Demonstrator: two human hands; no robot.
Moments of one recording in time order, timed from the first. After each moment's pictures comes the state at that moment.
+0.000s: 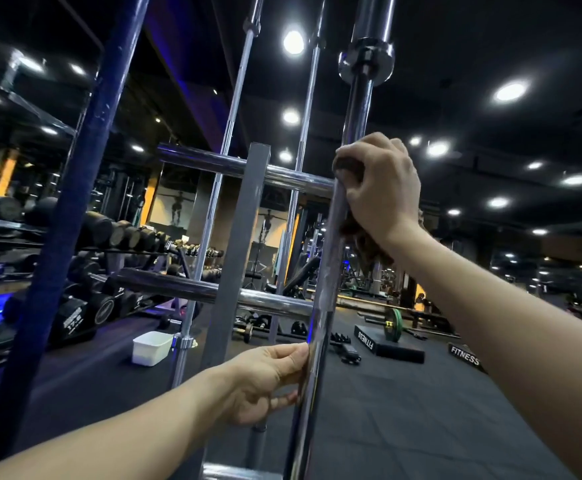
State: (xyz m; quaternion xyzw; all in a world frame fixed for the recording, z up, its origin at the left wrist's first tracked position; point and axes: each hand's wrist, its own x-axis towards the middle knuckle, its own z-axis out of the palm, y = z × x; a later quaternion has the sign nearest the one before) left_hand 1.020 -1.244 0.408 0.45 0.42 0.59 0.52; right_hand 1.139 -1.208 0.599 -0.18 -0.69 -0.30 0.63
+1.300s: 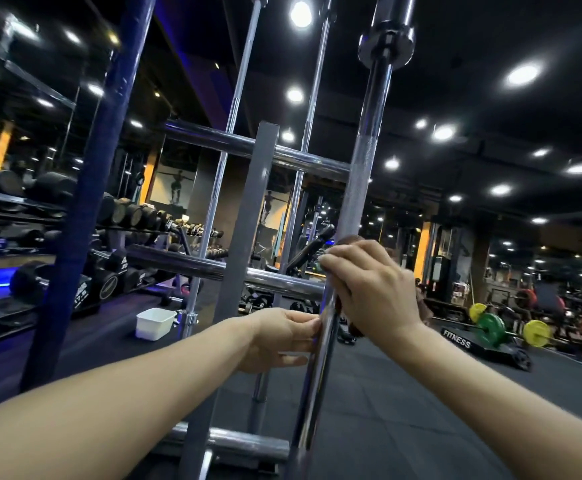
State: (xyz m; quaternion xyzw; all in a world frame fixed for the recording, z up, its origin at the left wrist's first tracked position) left_hand 1.008 -1.249 0.427 0.54 0.45 0.50 0.51; right_hand 1.153 -1.203 0.478 -0.09 -0.73 -0.42 0.52
